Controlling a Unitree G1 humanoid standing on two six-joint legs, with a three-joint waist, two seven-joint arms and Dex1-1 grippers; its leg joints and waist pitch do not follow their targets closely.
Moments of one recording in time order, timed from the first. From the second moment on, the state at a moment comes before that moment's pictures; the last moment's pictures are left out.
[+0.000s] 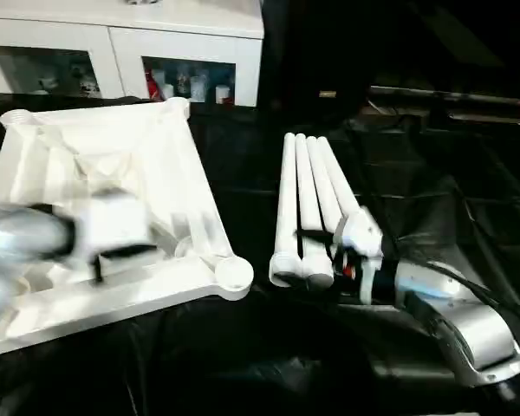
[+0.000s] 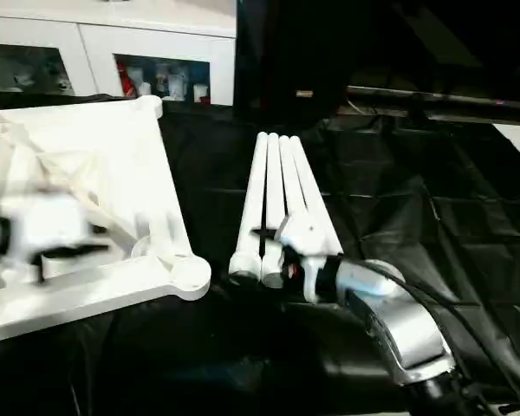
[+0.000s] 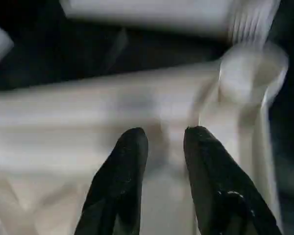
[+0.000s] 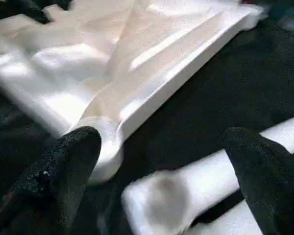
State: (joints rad) left arm -0.29 0.89 0.01 -0.24 -0.18 0.45 -1.07; right arm -0.27 -0.37 0.18 -0.19 0.31 0.57 0.68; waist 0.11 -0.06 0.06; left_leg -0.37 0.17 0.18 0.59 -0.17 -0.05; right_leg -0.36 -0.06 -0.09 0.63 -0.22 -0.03
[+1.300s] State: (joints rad) left arm -0.27 0.81 -0.08 -0.33 -0.32 0.66 -1.04; right arm -0.79 -0.01 0.05 0.53 0.26 1.01 0.16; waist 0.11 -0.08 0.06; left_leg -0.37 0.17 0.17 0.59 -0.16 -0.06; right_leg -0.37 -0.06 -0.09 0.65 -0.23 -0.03
